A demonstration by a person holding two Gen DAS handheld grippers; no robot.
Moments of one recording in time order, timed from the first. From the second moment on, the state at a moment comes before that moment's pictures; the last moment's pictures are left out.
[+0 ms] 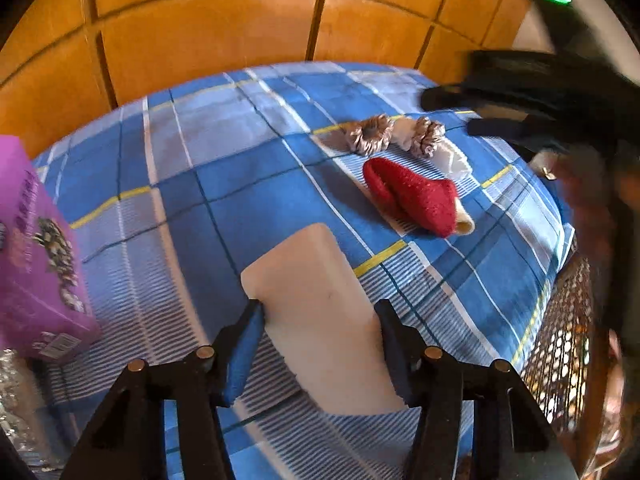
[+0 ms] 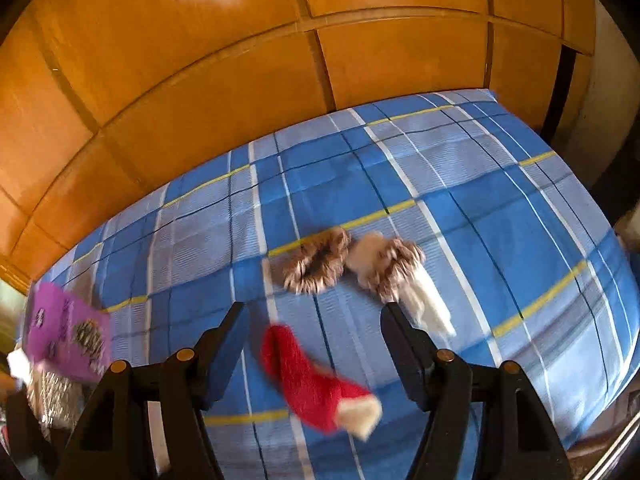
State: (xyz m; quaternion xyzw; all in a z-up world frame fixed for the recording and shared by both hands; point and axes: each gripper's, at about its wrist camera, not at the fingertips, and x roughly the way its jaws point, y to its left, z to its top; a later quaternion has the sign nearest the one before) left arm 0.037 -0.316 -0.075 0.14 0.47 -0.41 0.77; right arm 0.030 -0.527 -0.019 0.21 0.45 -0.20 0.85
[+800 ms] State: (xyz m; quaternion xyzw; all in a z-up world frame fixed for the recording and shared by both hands) left arm 0.049 -0.302 -0.084 0.06 0.49 -0.44 0.75; right arm 0.108 -0.526 -0.078 0.21 0.50 -0.12 0.83
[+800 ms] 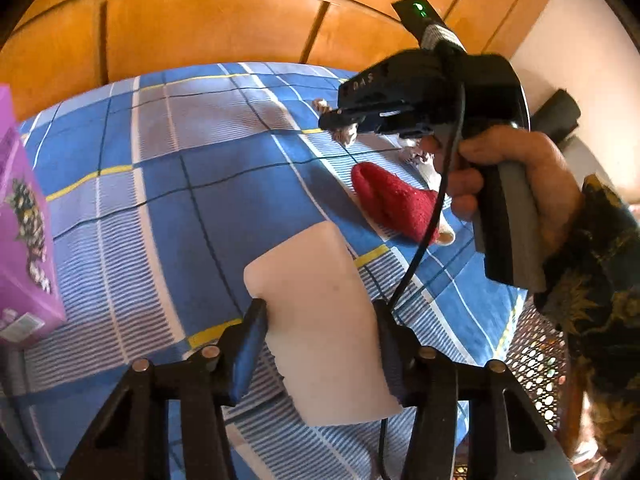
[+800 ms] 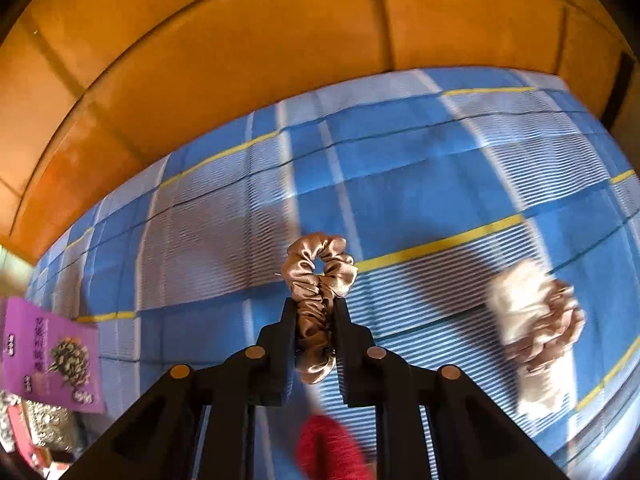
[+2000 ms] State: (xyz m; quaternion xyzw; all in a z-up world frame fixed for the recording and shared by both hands) left arm 0.227 -0.082 0.080 -0.01 0.36 -0.14 0.92; right arm 0.117 -0.479 -0.103 0.02 0.53 -0.13 0.84
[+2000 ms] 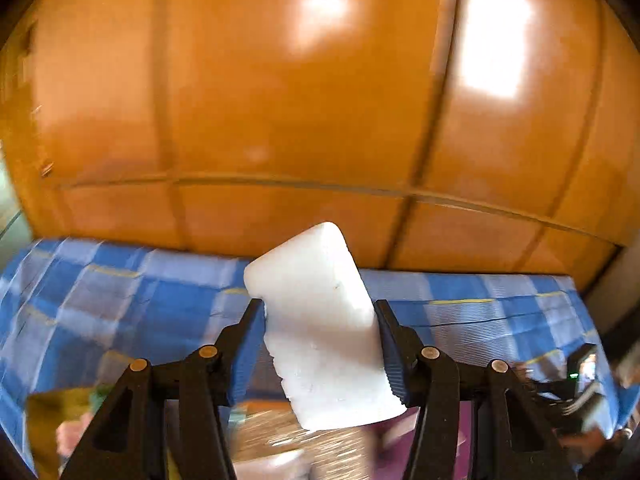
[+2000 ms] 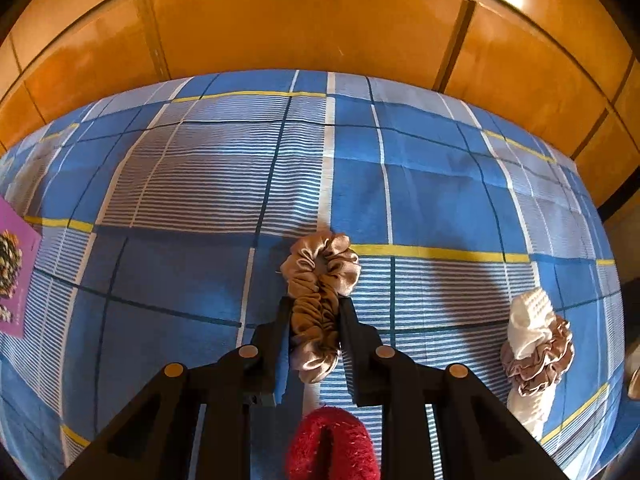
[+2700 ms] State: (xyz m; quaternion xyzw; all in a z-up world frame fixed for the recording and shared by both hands) left arm 0.086 0.229 -0.036 -0.15 0.42 0.11 0.89; right arm 0.120 -0.455 -0.111 -0.08 0.52 -0.15 0.84
